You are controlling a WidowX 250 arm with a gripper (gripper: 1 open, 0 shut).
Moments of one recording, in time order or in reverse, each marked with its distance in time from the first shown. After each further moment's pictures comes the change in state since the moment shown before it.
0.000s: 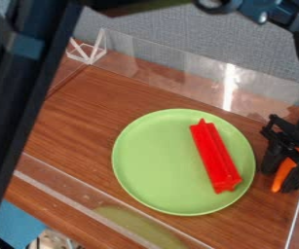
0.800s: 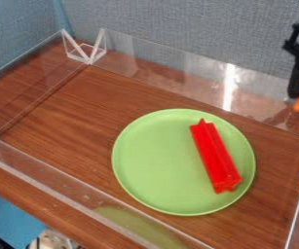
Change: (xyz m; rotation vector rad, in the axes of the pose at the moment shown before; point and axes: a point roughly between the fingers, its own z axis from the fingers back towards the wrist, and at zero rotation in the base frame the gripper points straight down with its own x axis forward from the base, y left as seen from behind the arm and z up) arm -0.031 0.012 0.128 0.111 -0.217 0.049
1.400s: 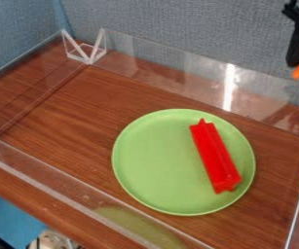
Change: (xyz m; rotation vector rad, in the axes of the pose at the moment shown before) arm 0.007 0.008 0.004 0.034 -0.002 -0.023
